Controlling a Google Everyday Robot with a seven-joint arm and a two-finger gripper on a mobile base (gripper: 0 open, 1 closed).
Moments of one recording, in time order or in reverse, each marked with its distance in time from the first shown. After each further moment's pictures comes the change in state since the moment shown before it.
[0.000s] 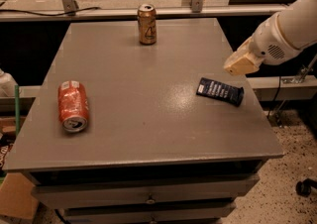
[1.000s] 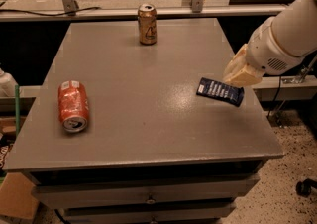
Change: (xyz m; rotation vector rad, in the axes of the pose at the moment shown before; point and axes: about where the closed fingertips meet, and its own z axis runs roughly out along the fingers) arm 0.000 0.043 -0.014 0.012 0.112 -0.223
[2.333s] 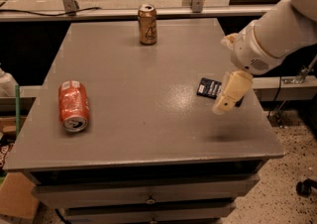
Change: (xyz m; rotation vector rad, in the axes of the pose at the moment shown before) arm -0.017 -0.005 0.025 -0.015 -0.031 -0.015
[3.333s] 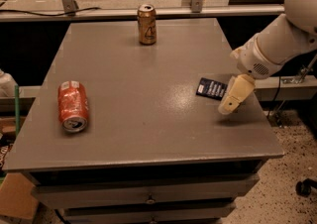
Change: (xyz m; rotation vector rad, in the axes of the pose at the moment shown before) arm 0.050 -0.024 0.041 -0.068 0.027 0.145
